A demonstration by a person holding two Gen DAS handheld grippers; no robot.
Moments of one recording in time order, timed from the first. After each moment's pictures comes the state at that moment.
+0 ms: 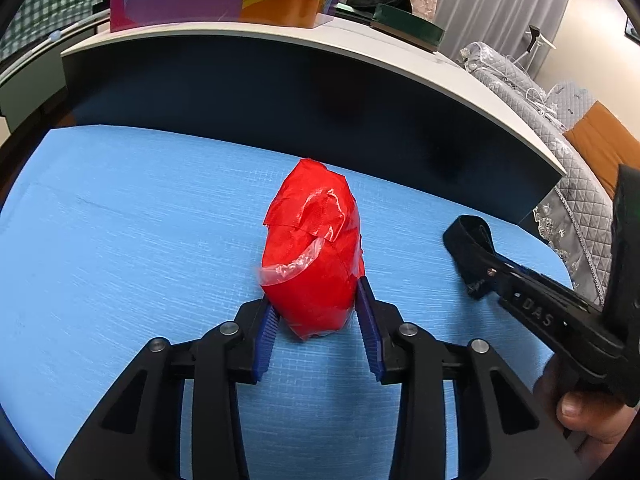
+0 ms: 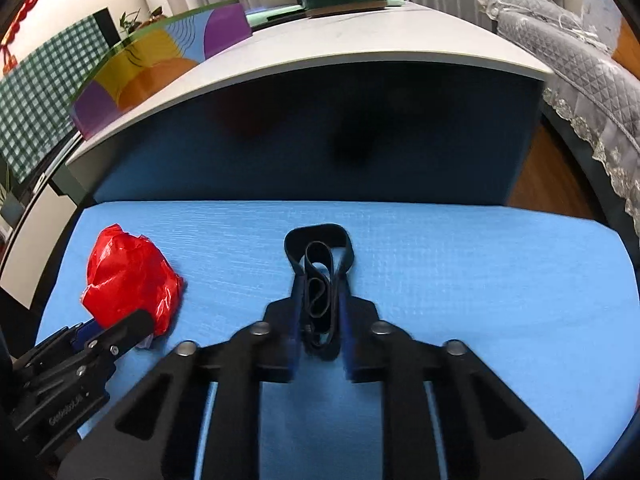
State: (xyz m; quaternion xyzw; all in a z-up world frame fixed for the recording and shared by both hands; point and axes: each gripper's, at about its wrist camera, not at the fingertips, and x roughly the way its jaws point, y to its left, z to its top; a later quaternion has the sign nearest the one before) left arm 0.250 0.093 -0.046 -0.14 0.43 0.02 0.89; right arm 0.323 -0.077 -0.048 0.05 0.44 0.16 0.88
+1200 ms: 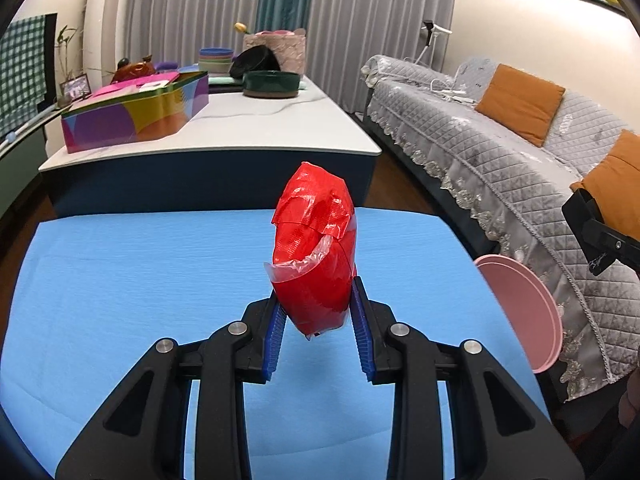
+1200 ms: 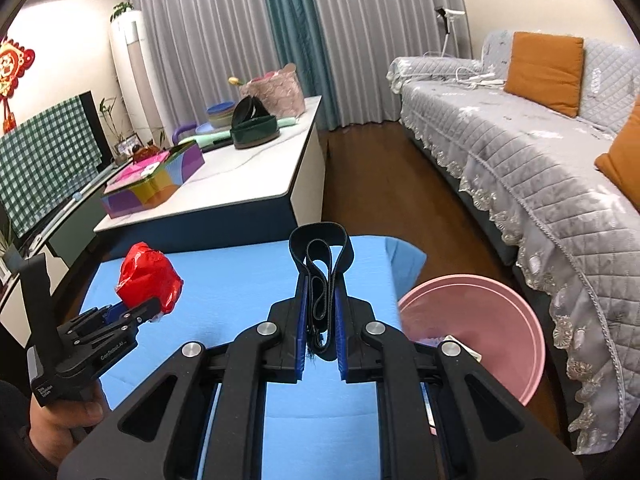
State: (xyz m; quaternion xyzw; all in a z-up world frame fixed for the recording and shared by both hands) left arm 0.149 -0.010 0.038 -0.04 0.34 -0.09 0.94; right arm 0.115 -0.263 0.088 0.08 0.30 0.05 0.95
